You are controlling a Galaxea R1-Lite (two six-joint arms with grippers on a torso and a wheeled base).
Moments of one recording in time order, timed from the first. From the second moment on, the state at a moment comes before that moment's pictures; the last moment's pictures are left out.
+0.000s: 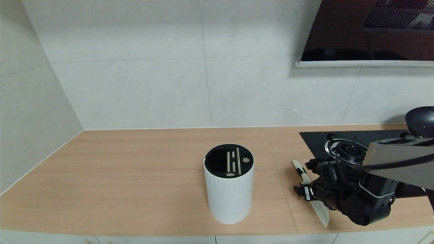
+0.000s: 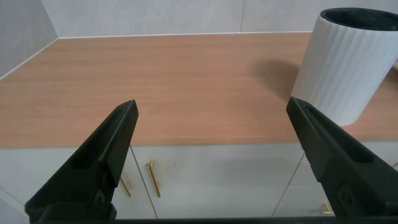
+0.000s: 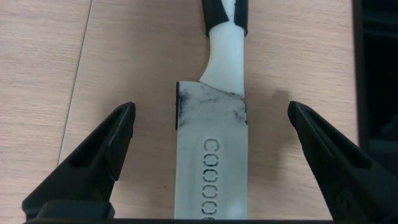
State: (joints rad) left arm 0.00 0.00 0.00 0.00 -0.01 0.00; right arm 0.26 2.36 -0.72 -0.99 -0.19 0.04
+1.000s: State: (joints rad) left arm 0.00 0.00 0.00 0.00 -0.01 0.00; right arm 0.26 2.27 -0.70 -0.99 -0.19 0.06
